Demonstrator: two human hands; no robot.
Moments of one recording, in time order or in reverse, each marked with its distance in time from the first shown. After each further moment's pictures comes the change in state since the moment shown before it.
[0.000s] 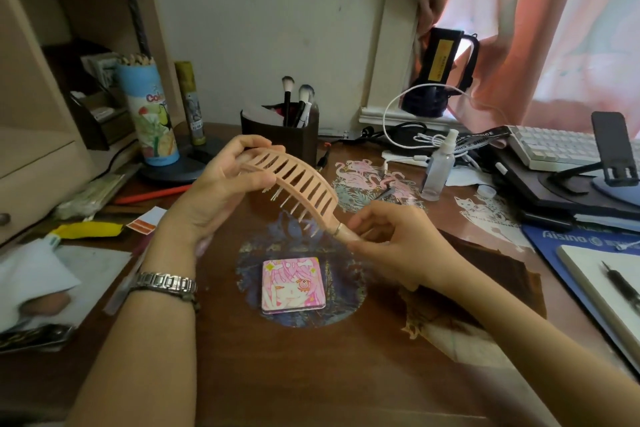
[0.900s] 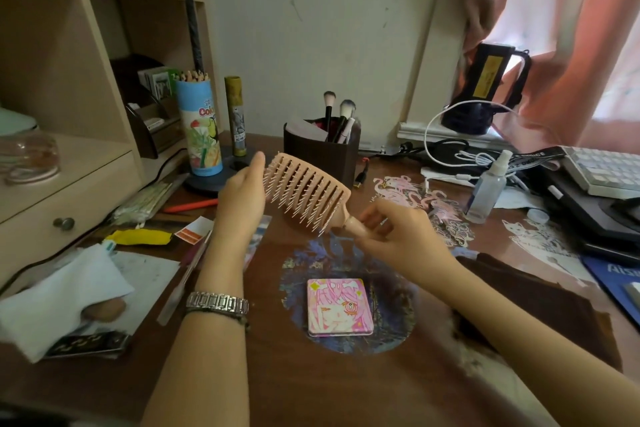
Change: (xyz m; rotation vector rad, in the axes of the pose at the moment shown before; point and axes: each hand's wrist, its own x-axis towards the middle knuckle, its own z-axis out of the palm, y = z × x) left_hand 0.017 -0.012 -0.019 0.401 0.725 -0.232; right_hand 0.055 -0.002 0.041 -0.193 0.128 -0.036
